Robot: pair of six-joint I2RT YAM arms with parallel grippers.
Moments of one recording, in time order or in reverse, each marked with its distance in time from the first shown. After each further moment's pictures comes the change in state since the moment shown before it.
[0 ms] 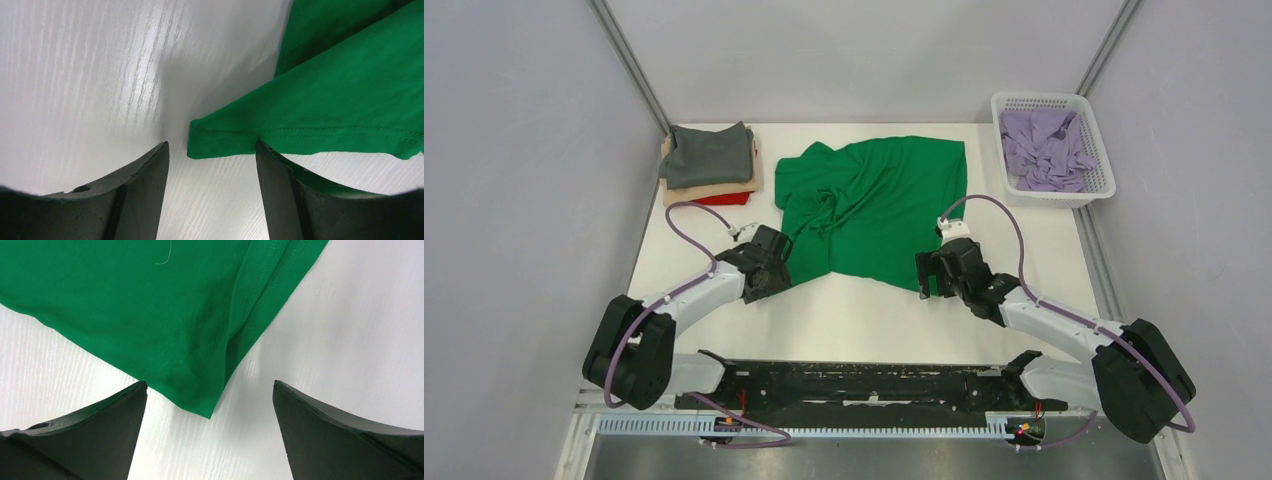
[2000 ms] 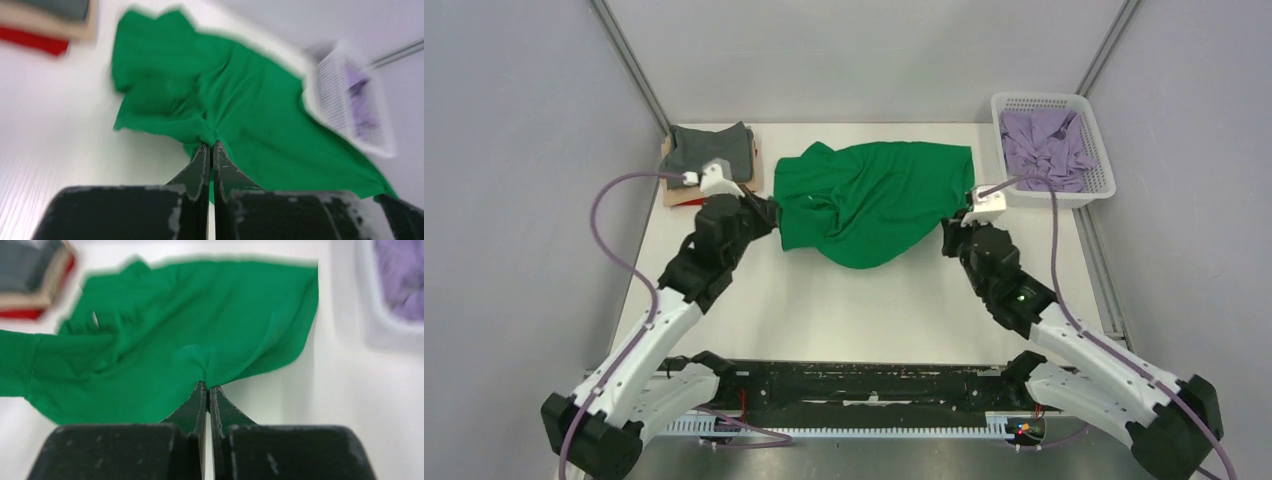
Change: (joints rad) left arm 0.006 -0.369 0.161 0.244 0.067 0.084; right arm 0.060 -0.243 0.077 0.196 0.204 -0.055
